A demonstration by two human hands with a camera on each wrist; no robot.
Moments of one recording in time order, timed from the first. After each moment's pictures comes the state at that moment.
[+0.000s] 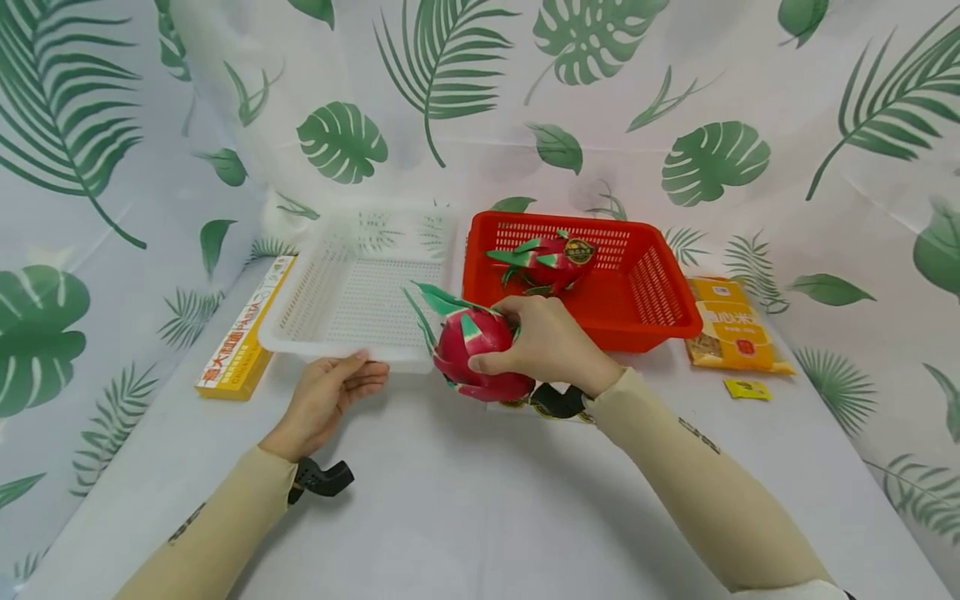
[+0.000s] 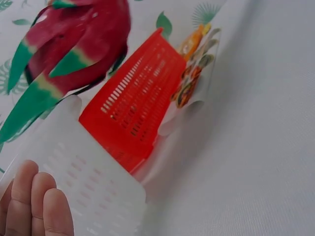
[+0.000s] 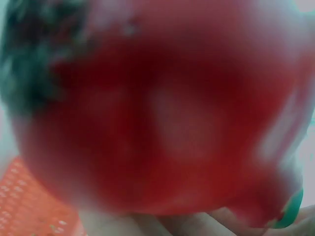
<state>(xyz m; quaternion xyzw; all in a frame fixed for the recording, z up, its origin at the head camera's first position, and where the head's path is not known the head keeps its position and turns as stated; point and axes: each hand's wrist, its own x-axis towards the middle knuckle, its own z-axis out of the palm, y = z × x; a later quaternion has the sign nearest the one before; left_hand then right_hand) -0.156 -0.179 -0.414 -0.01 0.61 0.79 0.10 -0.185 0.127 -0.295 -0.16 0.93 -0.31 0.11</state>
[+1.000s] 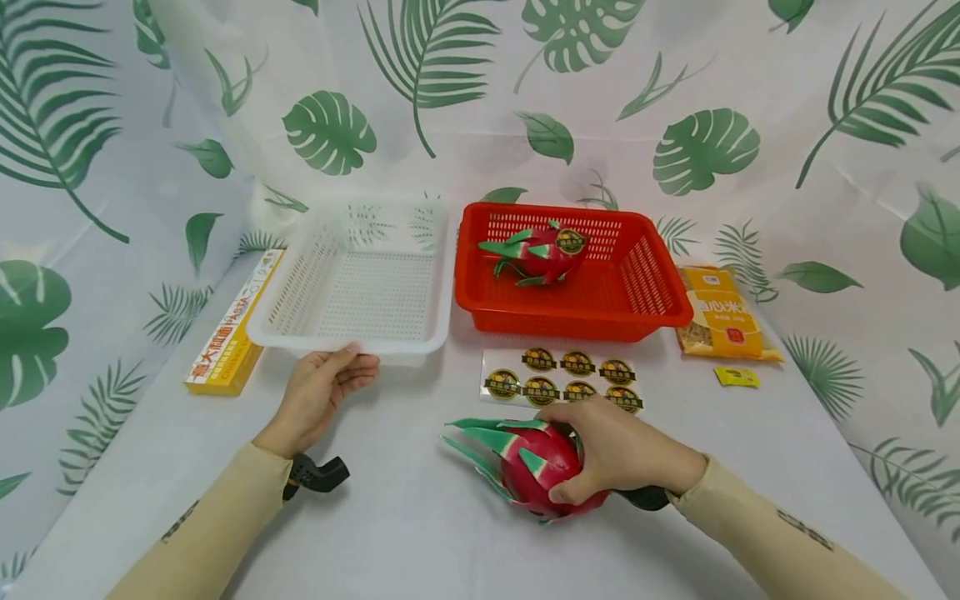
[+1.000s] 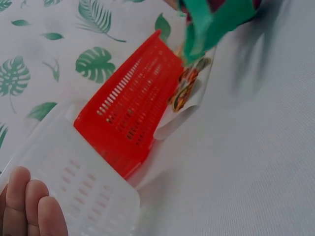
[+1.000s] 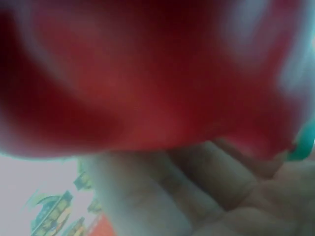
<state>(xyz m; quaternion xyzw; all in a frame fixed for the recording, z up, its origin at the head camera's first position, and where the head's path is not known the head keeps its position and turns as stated) -0.155 -0.177 -0.415 -0.01 0.60 0.79 0.09 -0.108 0.212 -0.350 -0.25 0.92 -0.23 0.22</state>
